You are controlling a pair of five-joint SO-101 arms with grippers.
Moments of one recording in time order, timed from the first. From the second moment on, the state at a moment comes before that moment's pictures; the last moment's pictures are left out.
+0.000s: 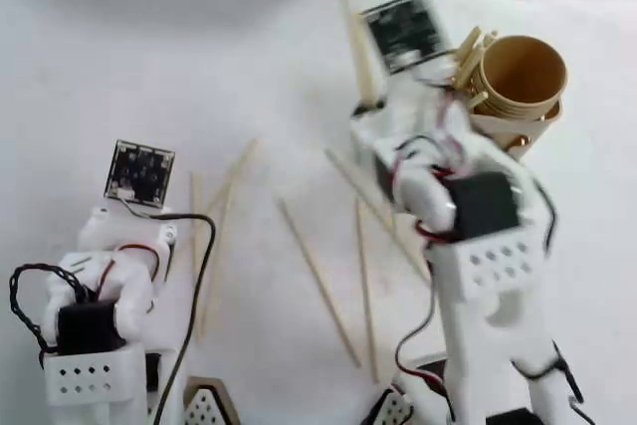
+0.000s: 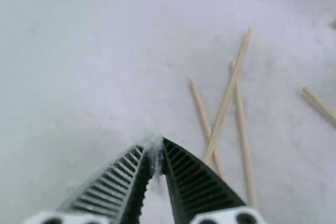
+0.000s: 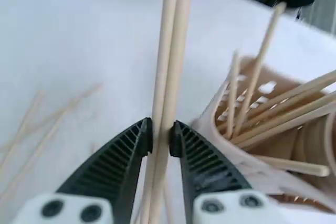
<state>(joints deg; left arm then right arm) -10.2 -76.4 65.2 65.9 -17.6 -17.1 -34.5 6.3 69.6 10.3</state>
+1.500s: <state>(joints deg) -10.2 -76.5 68.0 62.7 -17.6 -7.1 -36.4 13.4 60.0 10.4</state>
